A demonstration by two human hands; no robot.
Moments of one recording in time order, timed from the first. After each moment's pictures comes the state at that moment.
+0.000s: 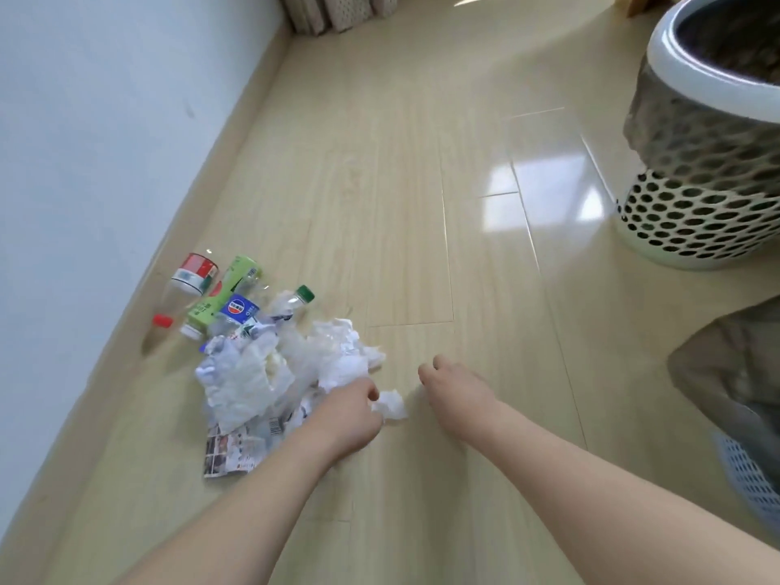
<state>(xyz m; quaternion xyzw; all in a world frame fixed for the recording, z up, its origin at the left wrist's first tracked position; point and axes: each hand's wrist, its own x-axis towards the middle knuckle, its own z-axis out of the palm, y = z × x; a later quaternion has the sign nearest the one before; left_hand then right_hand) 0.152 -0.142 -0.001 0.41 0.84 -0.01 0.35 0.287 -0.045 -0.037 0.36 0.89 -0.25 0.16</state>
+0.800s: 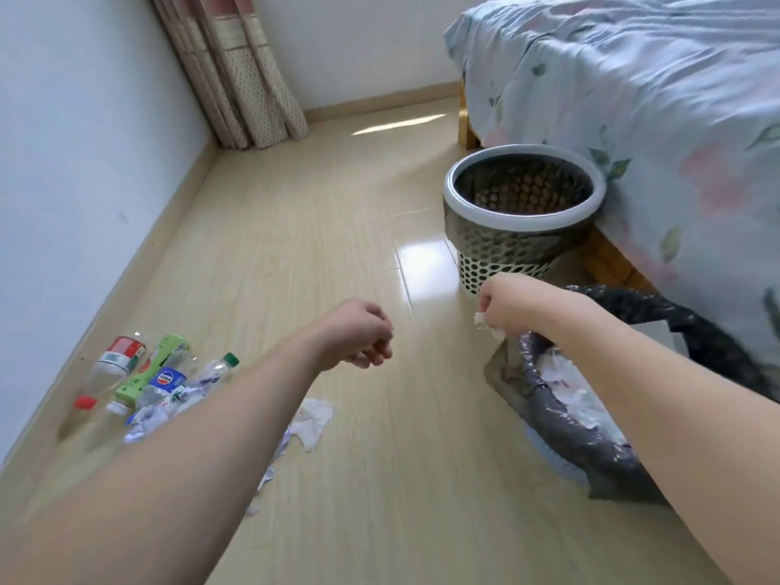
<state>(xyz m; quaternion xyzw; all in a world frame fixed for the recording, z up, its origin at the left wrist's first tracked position) 0.287 -0.058 0.177 0.48 0.72 0.19 0.47 0.494 0.020 0.181 0.56 0.81 -0.19 0.08</state>
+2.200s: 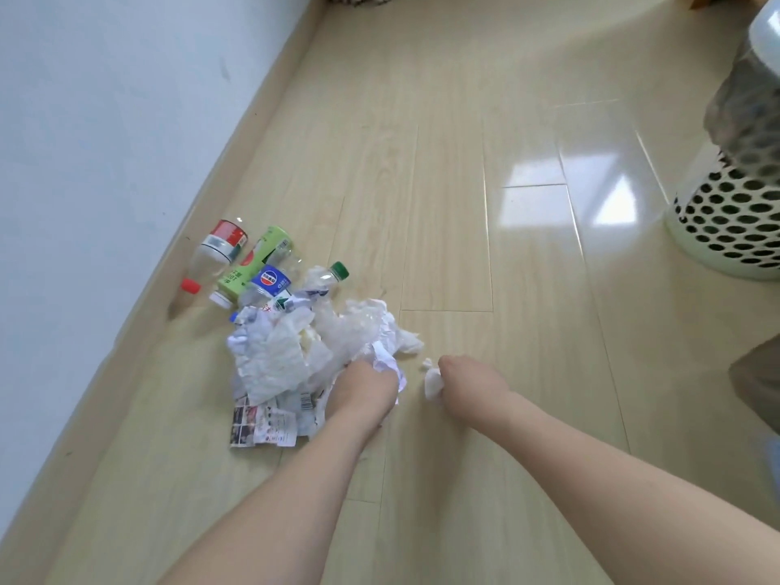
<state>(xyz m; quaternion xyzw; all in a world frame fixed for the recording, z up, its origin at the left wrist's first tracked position) 0.131 -0.146 -0.020 0.21 0.89 0.17 0.35 0.249 -0.061 -0.040 0.40 0.85 -0.28 0.18</state>
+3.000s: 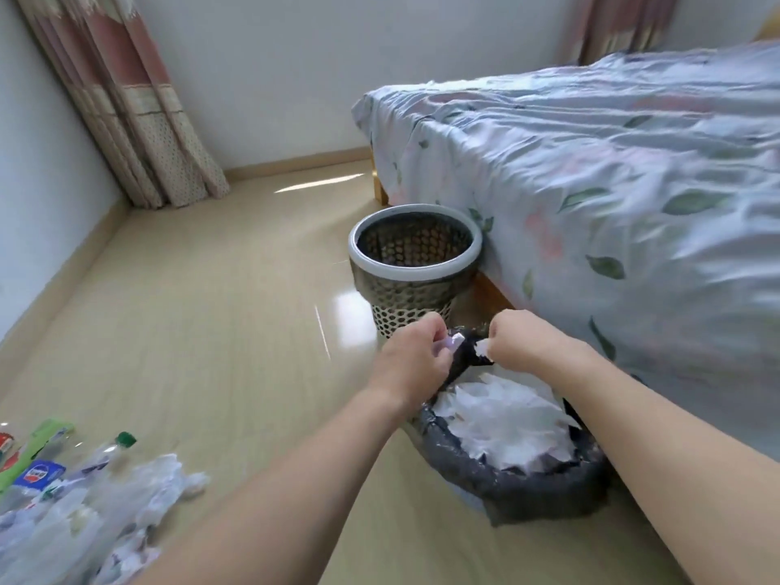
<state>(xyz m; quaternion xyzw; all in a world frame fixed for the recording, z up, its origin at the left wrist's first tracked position) 0.468 -0.035 0.181 0.71 0.60 0.32 0.20 0.624 0.008 0.200 0.67 0.72 -0.15 -0.01</state>
